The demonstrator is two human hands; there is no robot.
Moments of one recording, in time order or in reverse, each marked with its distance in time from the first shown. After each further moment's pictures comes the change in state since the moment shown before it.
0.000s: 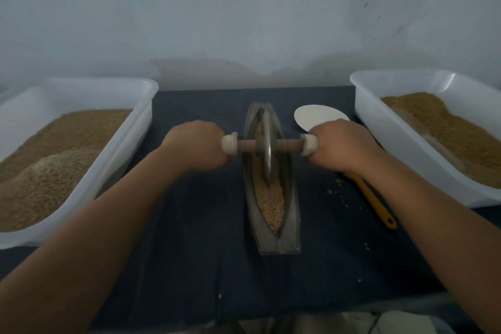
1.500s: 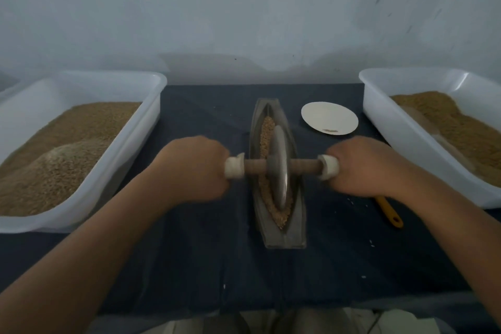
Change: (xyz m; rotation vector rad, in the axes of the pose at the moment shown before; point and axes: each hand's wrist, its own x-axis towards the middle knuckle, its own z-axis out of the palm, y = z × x) left_hand -0.067 0.008 0.005 0.021 0.069 0.069; right_hand -0.046 0.005 -0.012 0.018 -0.189 -0.027
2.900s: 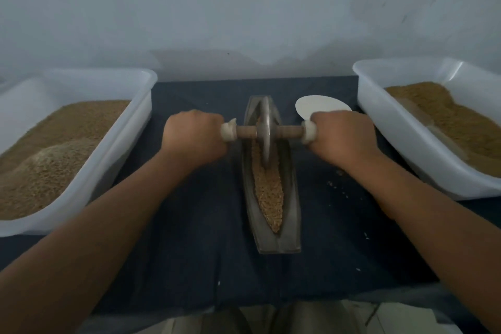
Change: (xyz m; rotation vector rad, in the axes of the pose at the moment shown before) left_hand 0.059 -0.005 0.024 0.127 0.355 -0.128; right_hand 0.038 -0.011 0.014 -0.076 0.446 0.068
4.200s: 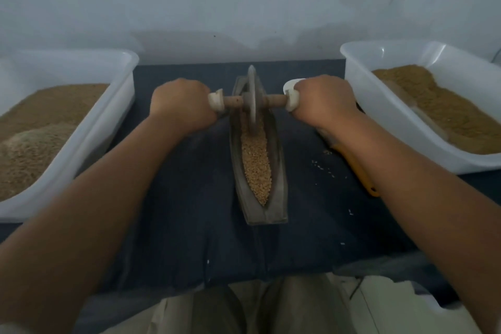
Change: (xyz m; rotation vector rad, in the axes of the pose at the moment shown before) left_hand 0.032 0.002 -0.007 -0.046 -0.146 -0.046; right_hand 0.039 0.004 0.002 -0.061 -0.105 0.024
